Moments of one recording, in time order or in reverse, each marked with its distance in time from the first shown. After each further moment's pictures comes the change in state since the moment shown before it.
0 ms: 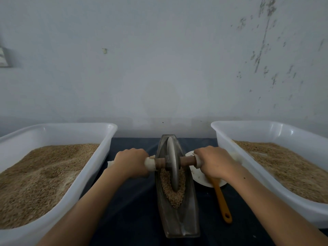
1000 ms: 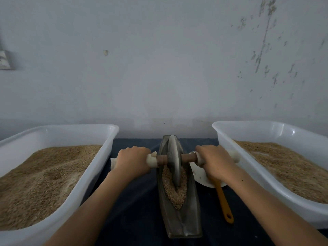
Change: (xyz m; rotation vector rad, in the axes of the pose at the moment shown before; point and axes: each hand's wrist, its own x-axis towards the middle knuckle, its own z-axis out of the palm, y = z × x) left_hand 0.001 0.001 0.003 0.034 0.180 -0.012; right_hand 0.003 0.001 0.011 0.000 0.128 0.023
